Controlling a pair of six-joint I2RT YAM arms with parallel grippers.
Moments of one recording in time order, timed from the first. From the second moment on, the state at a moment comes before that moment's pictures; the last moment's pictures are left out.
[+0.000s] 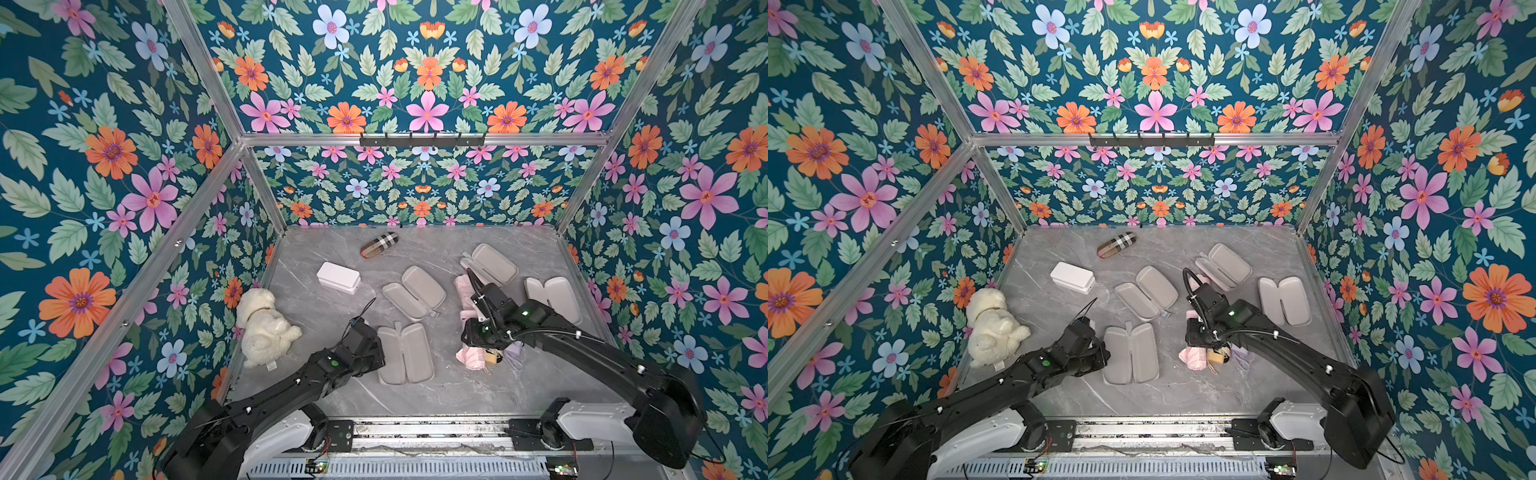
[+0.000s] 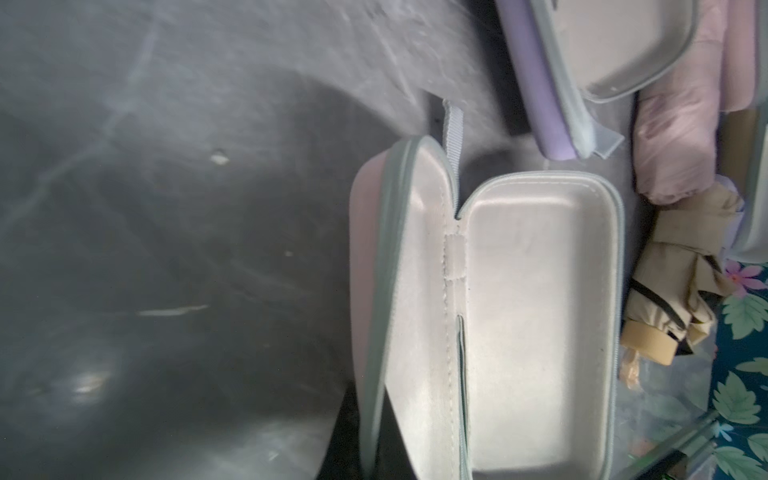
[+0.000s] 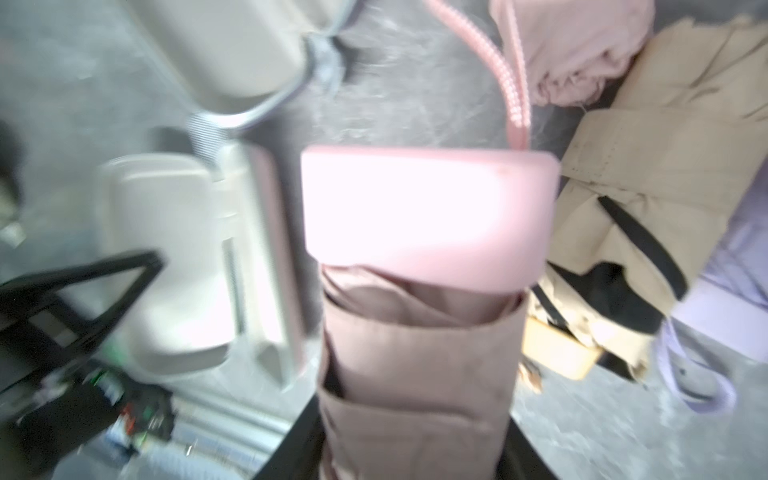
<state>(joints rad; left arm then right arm) -0.78 1.05 0.38 -0.23 0.00 -0.95 0.69 1.24 1.00 -0.90 -0.13 0.68</state>
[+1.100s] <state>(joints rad) -0.99 1.46 0.27 0.55 0.03 -1.15 0.76 1.80 1.05 -0.61 -0.54 0.67</state>
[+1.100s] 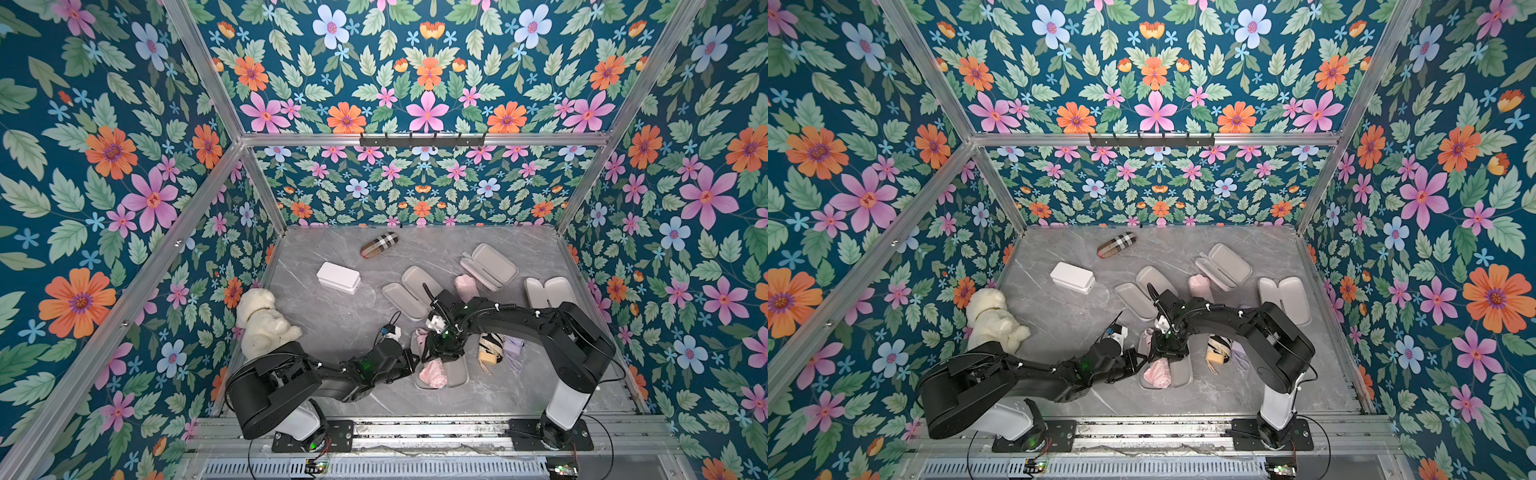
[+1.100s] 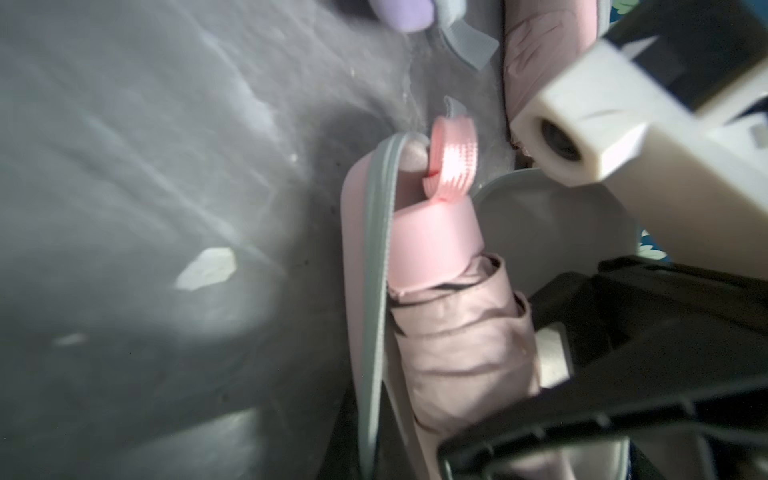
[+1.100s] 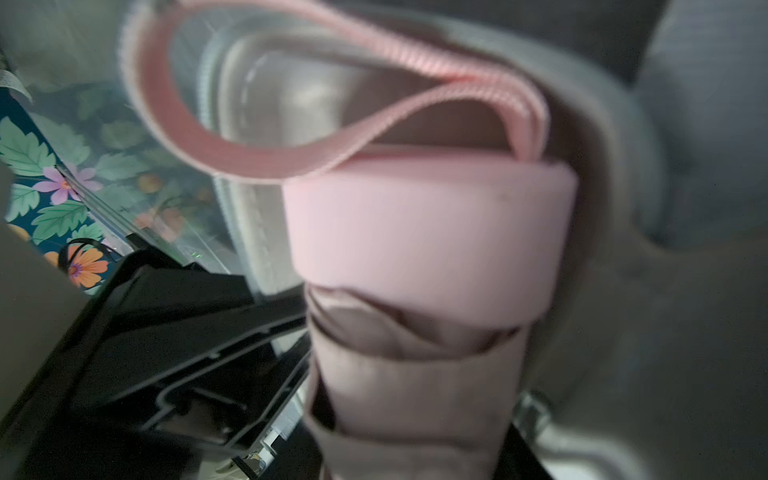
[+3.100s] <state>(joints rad) -1.00 1.47 0.20 0.78 0.07 -1.19 0.87 1.56 1.13 -0.90 -0.46 0.62</state>
